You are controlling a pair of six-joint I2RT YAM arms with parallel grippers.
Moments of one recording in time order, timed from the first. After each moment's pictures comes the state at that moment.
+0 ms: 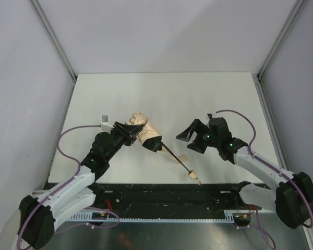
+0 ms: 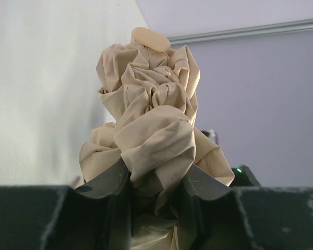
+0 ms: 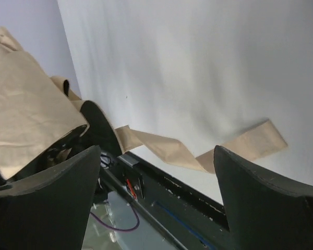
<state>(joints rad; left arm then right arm) -0.51 0.84 0.33 0.36 0.02 -1.36 0.53 1.07 0.60 -0.12 -0.26 1.10</state>
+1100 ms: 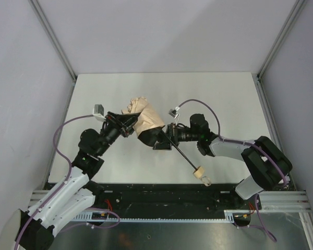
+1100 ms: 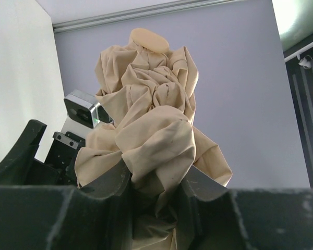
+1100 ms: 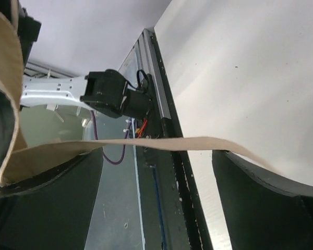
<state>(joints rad) -0.49 0.72 0.50 0.39 0.20 -1.49 0.67 1.54 0.69 0.65 -0.87 0.77</state>
